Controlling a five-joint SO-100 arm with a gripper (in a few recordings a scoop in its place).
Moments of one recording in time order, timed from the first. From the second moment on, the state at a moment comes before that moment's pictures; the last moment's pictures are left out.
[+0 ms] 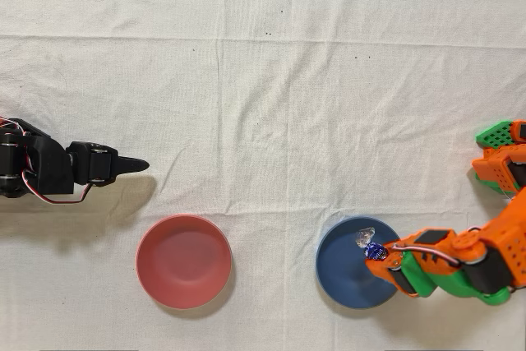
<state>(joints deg) -32.1 86.9 81.9 80.3 -10.7</state>
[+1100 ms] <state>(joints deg) -34.8 75.8 81.7 74.4 -7.1</state>
